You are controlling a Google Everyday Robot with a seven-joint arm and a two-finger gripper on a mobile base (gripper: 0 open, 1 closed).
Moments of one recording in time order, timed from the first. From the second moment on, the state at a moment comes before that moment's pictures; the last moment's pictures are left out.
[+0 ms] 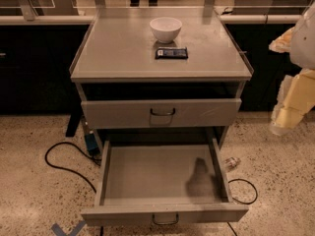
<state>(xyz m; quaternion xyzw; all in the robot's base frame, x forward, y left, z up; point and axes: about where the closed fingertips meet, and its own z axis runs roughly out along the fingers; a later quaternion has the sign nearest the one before) 0.438 -0.216 0.977 -0.60 0.78 -0.04 0.16</state>
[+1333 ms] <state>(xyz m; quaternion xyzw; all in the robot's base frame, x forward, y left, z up) 0.384 -0.221 0.799 -0.59 0.77 0.08 0.20</state>
